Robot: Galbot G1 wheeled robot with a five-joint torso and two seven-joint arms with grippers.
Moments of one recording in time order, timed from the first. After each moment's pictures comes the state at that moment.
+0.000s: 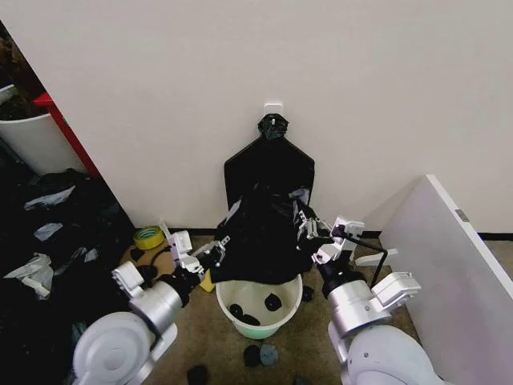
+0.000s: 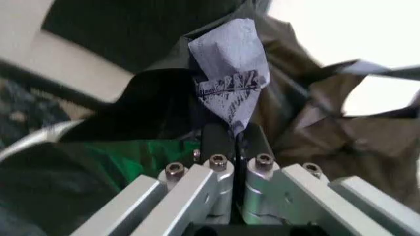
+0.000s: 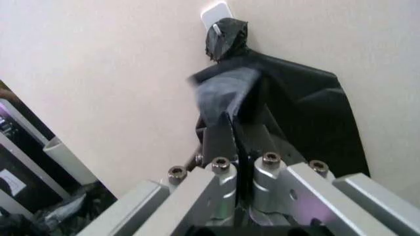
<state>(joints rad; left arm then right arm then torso) 1.43 -1.10 -0.41 -2.34 -1.32 0.37 -0.21 -1.22 1.04 -0.05 2.50 0.70 -0.11 0.68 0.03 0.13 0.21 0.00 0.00</state>
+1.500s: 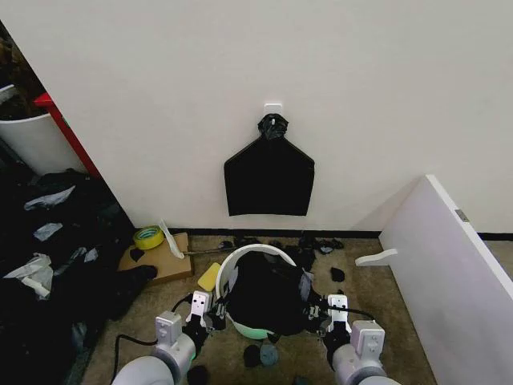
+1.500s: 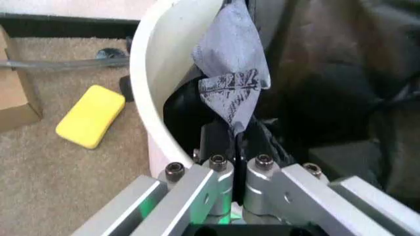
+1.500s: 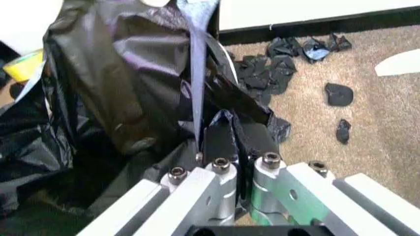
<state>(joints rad) 1.50 -0.80 -0.12 -2.25 -0.82 0.28 -0.32 -1.40 0.83 -0.16 2.43 0.87 -0.26 0.95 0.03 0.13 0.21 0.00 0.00</state>
